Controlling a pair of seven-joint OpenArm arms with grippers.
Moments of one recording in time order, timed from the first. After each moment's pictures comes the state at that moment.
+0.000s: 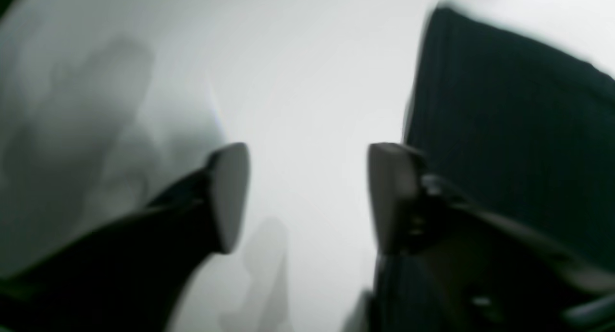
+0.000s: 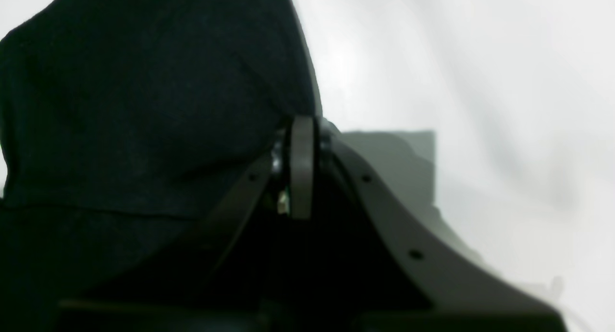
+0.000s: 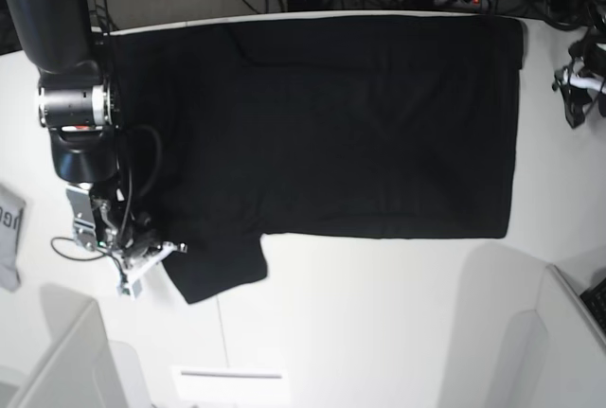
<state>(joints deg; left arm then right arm) 20.6 -14.7 -55.7 98.7 -31.7 -28.5 42.6 41.8 14.2 -8.6 20.7 22.5 15.4 -28.8</state>
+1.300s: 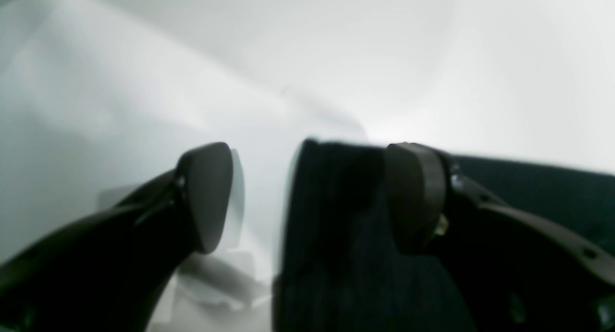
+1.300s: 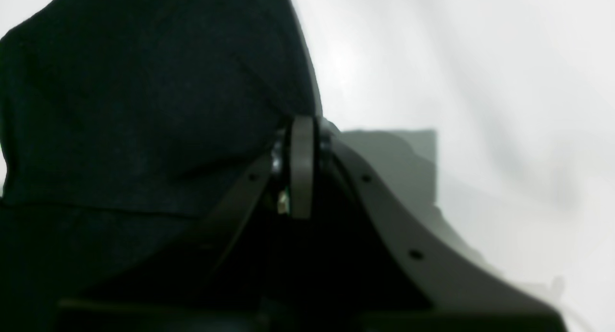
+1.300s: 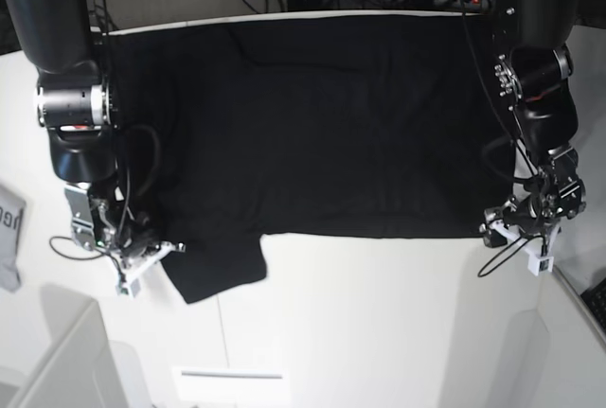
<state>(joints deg) -32.1 -22.9 -21.7 32.4 -4.1 -25.5 28.8 41.8 14.5 -8.7 20.8 22.7 15.5 -29.0</state>
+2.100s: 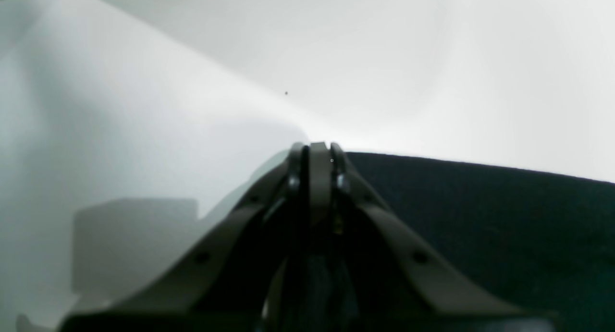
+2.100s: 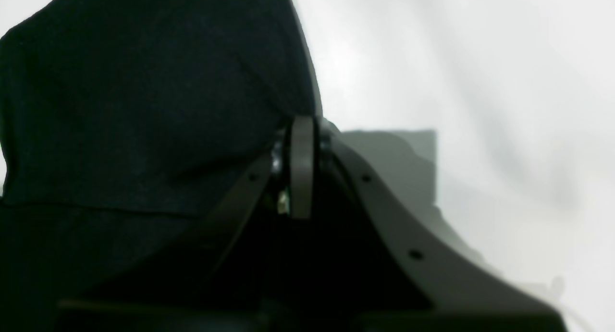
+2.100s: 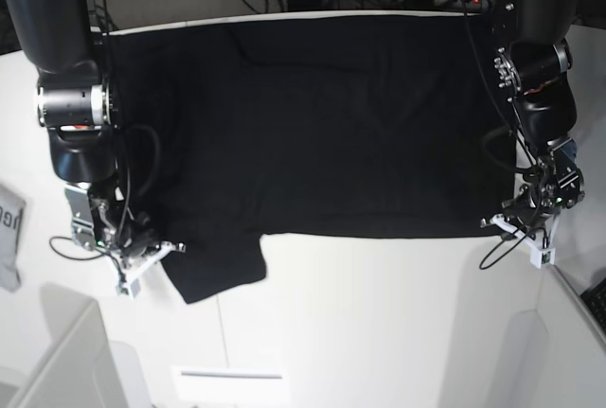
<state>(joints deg) -29.6 -22.8 -21.8 33.4 -5.2 -25.5 26.4 41.8 14.5 -8.6 21.0 22.7 15.5 -28.9</state>
